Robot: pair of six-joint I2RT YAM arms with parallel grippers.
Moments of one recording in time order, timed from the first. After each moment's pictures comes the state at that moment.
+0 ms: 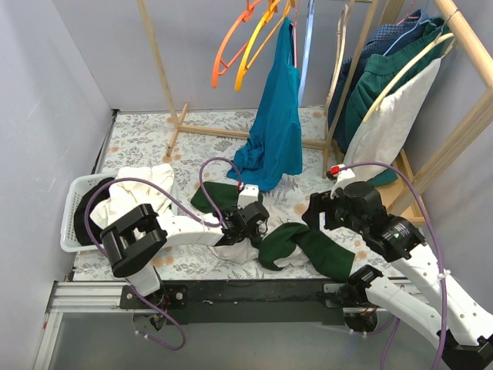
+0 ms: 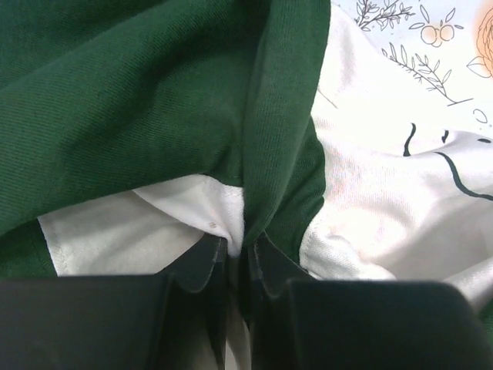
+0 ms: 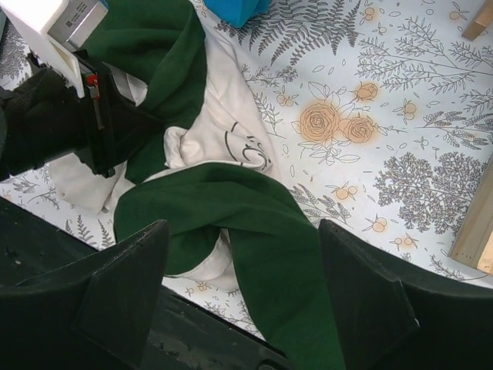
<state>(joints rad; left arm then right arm) -1.08 1.64 0.83 -0.11 -0.46 -0.77 0.64 0.68 0.80 -0.74 0.00 0.30</state>
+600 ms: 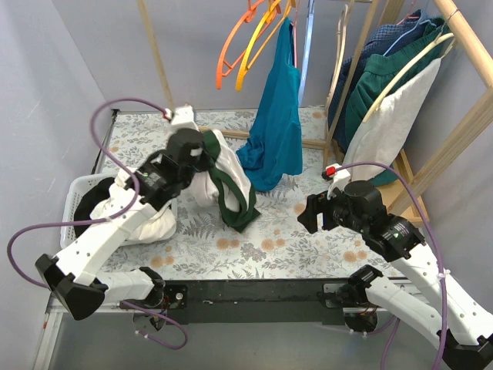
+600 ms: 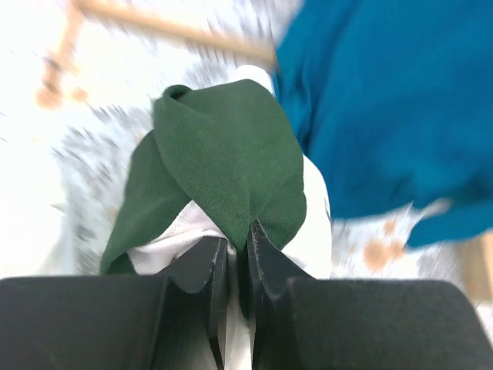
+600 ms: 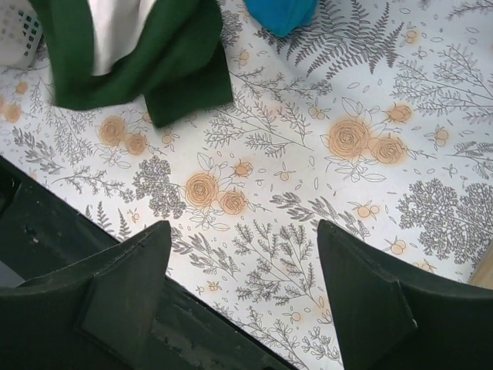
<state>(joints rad) -0.72 1.21 1.28 -0.61 -0.49 -0.55 0.64 0.68 0.80 -0.71 -0.09 0.25</state>
